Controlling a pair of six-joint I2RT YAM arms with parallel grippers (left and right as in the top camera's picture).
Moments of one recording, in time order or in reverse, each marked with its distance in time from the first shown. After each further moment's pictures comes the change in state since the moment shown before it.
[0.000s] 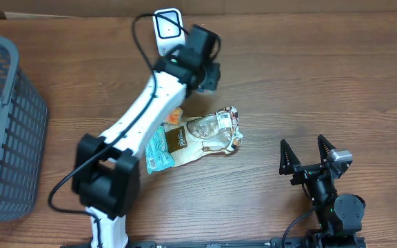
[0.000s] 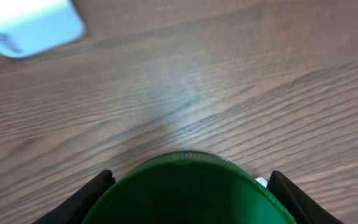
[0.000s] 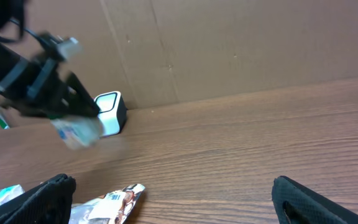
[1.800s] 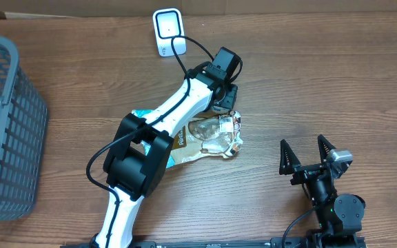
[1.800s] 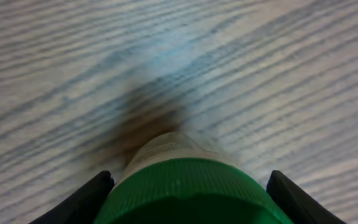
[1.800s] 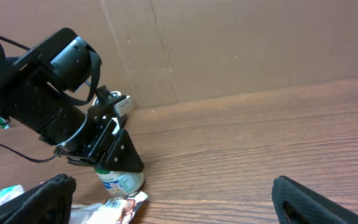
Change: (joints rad) left arm -0.079 0.224 0.029 0.028 0.074 -0.034; right arm 0.000 0.000 0.000 0.000 0.000 0.000
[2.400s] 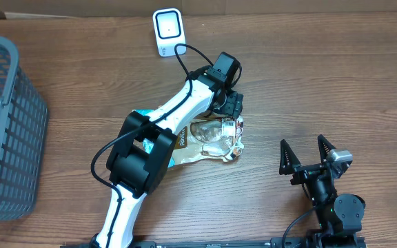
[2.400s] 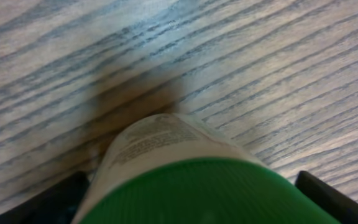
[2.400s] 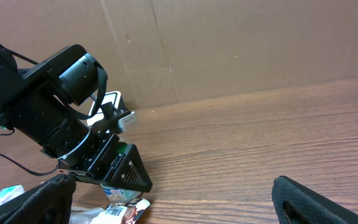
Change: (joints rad) left arm -0.001 0.028 -0.007 -0.039 0.092 -0.018; right arm 0.000 0.000 0.000 0.000 0.000 0.000
